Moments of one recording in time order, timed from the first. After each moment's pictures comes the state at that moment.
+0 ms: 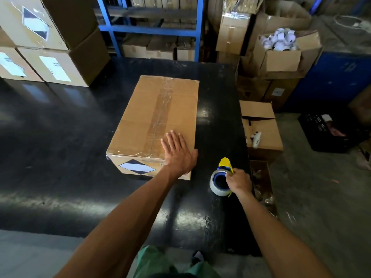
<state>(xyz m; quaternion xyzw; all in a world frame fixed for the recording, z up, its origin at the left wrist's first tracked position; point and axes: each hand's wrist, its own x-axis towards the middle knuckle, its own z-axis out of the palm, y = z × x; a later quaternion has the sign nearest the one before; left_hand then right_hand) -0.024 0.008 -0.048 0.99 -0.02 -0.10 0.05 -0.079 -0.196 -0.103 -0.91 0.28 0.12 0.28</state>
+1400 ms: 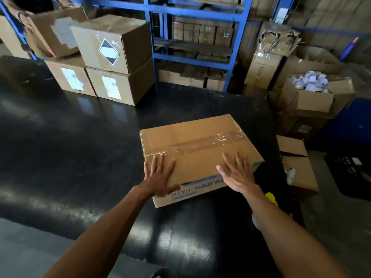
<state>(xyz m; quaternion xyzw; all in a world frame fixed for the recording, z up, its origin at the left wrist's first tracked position) -0.033 0.271 -0.036 0.97 -0.08 -0.22 0.07 0.018 -0.032 -0.028 -0.99 0.00 0.14 0.06</state>
